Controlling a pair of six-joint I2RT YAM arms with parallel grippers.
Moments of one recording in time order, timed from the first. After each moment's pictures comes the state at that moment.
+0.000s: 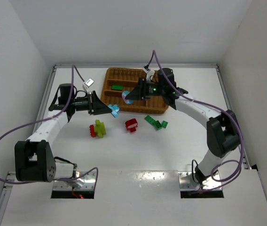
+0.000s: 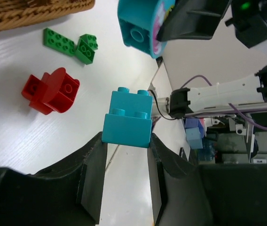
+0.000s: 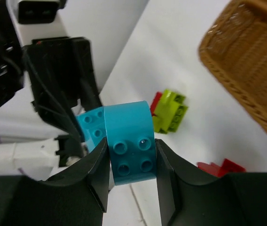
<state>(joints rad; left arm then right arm) -0.01 1.31 0.86 -0.18 1.19 -0.48 0.48 1.71 1.19 0.17 -0.76 0.66</state>
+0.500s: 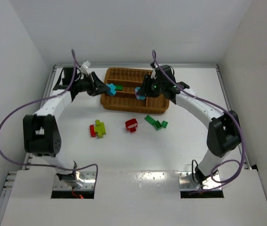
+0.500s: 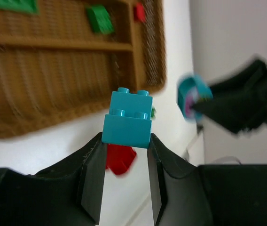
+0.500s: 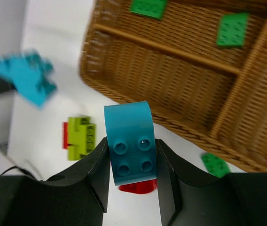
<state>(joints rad) -0.01 1.54 1.13 -0.21 0.85 -0.58 0.48 1.71 1.34 -0.23 -0.24 0.52</state>
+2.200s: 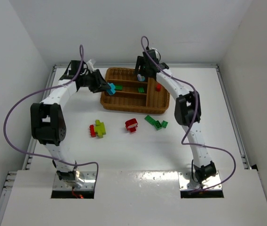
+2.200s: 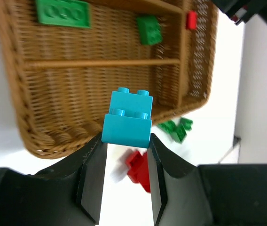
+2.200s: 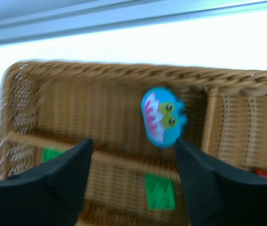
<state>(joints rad) -0.05 1.81 1.45 -0.41 0.60 -0.46 0.40 2.55 2.35 -0.44 0.12 0.48</state>
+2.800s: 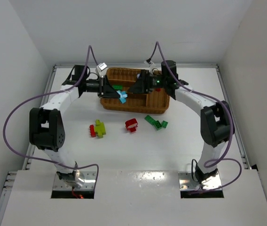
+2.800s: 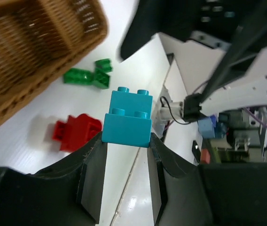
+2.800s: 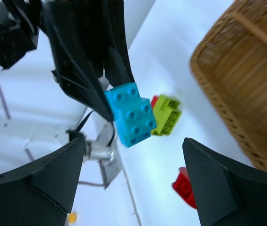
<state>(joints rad) -0.09 1.74 1.32 -0.36 1.15 -0.32 0.37 1.85 1.36 0.12 -0.92 0.62</state>
